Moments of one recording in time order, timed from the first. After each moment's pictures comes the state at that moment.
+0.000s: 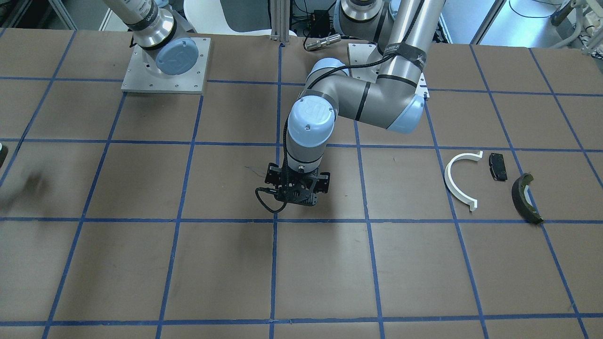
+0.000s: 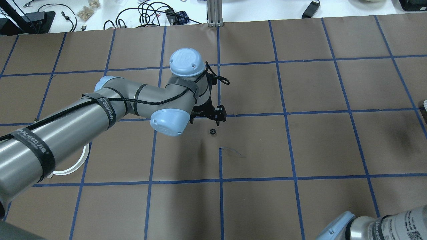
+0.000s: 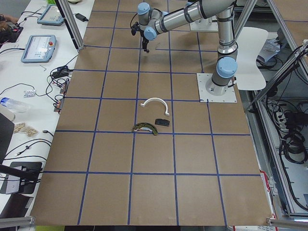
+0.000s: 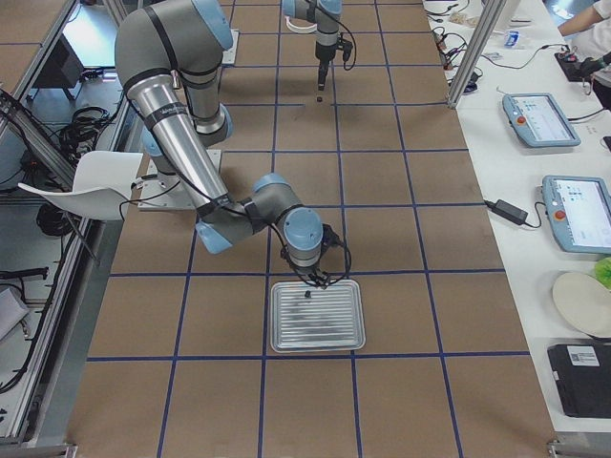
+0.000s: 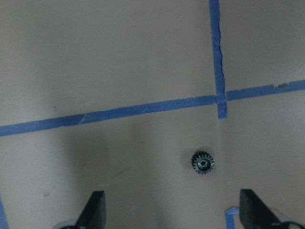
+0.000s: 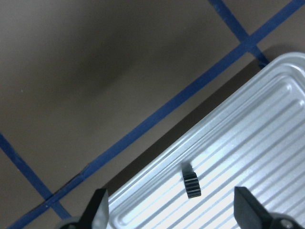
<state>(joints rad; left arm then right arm) -1.91 -2.00 -1.79 -0.94 1.51 -0.18 0.55 -1.19 1.81 -2.16 -1.50 -1.93</state>
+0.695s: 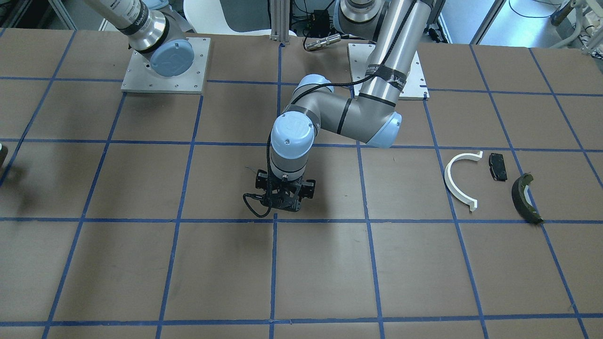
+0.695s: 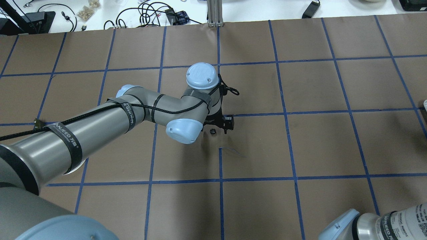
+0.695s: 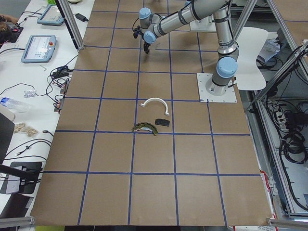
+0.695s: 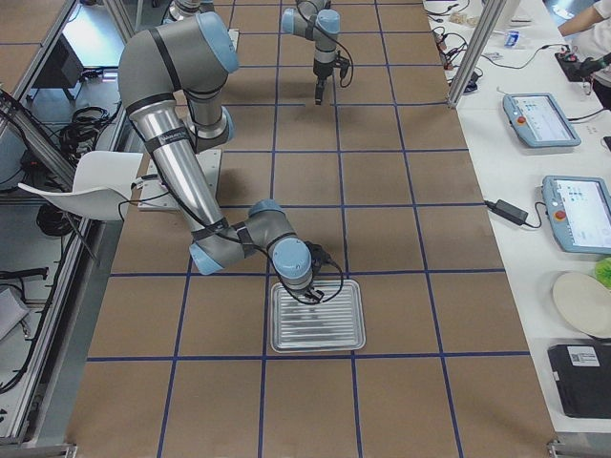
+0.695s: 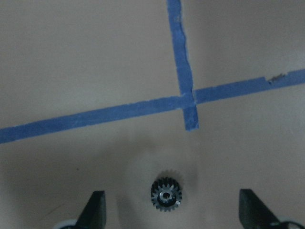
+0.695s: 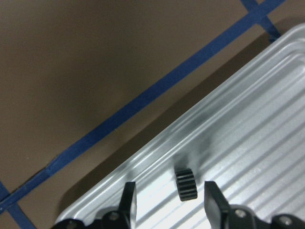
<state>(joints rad) -1.95 -2.07 -1.80 -0.89 1.51 -0.19 0.51 -1.12 1.82 -2.24 -1.44 -2.00</state>
